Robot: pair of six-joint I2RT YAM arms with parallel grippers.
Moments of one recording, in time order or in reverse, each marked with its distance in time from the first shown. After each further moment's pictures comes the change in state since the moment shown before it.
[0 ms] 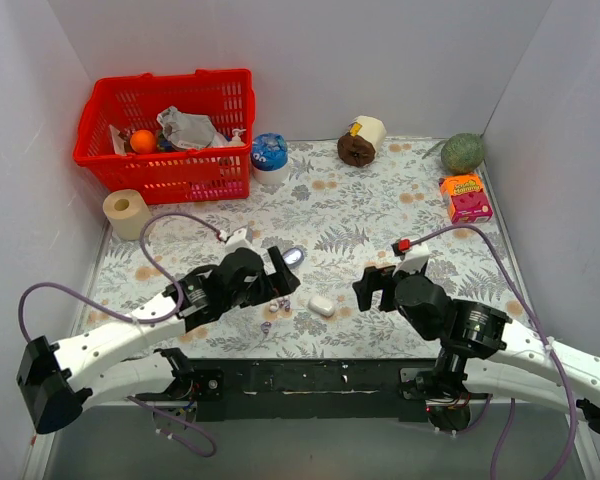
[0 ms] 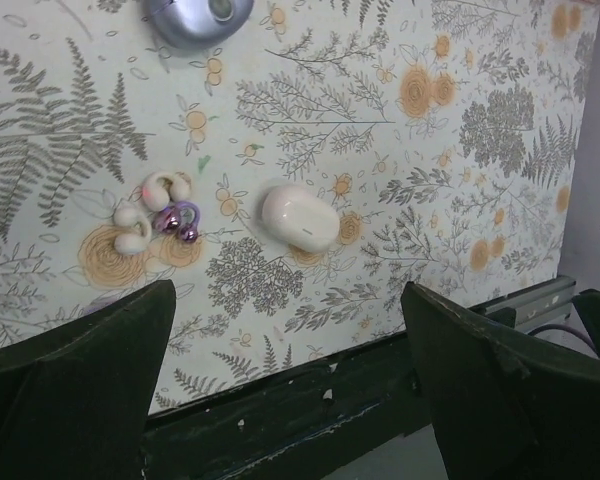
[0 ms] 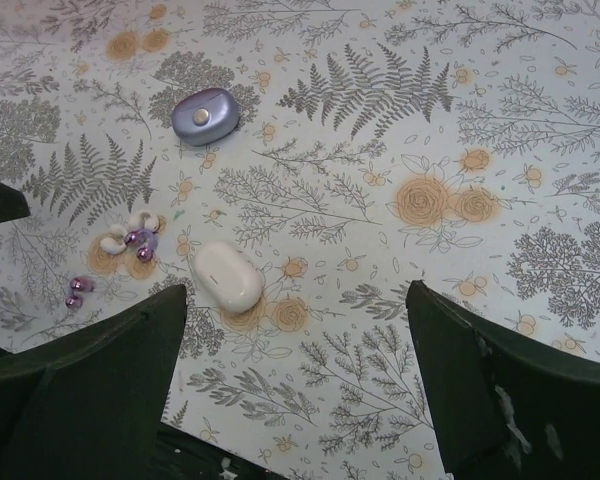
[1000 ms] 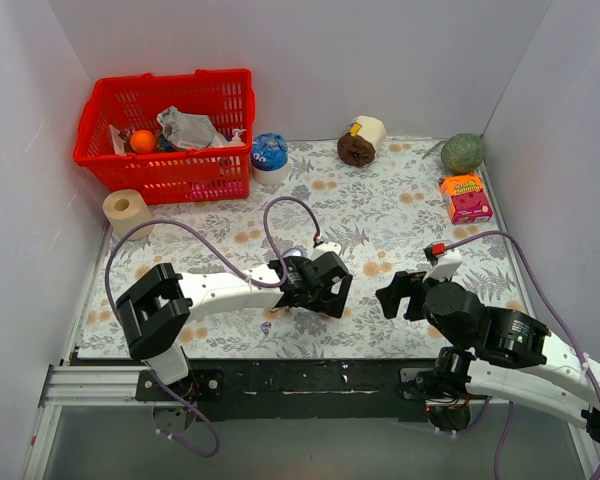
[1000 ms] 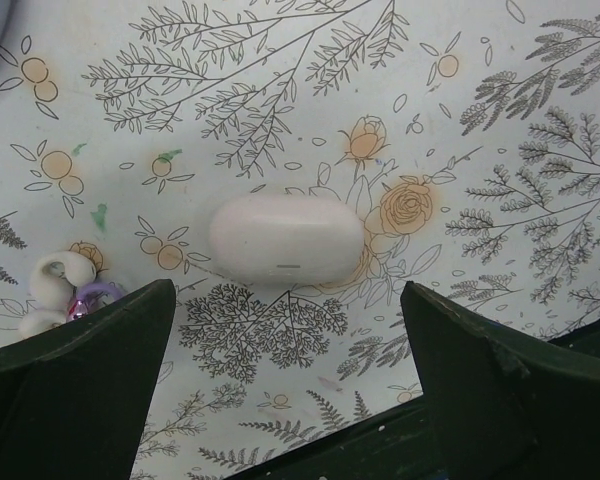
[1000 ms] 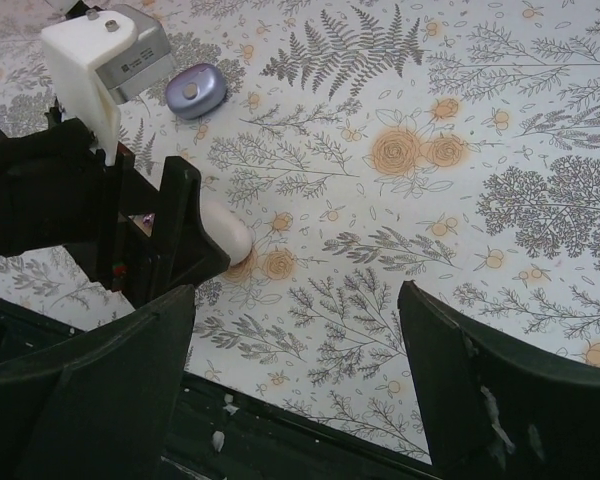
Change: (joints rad) left arm -0.196 0.729 0.410 -0.027 -0.021 0.403; right arm 0.000 -0.189 0.080 -0.322 -0.024 0.123
